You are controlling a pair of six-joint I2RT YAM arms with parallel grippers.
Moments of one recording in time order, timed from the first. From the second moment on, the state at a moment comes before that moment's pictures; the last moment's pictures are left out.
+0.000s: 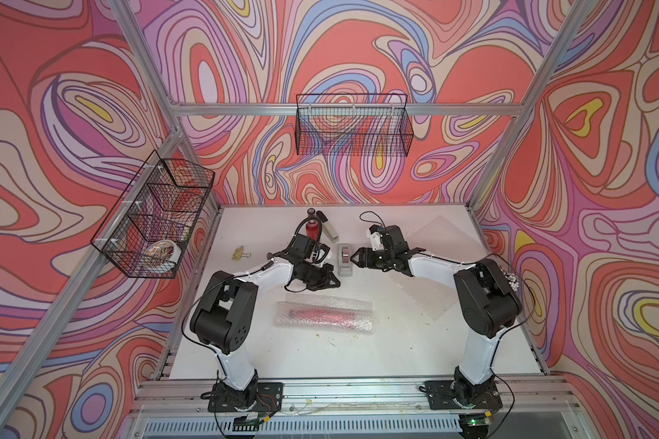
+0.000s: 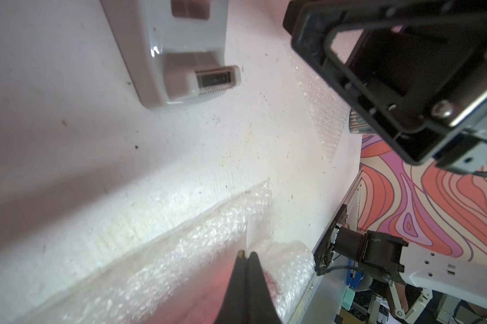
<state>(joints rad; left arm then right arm) -0.41 1.72 1.07 -0.43 0.71 -0.46 0.44 1.84 1.15 -0.06 -0.39 0.43</state>
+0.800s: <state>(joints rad) -0.36 1.15 0.97 -0.91 0.59 -0.38 0.63 2.06 1.38 -0.41 -0.60 0.00</state>
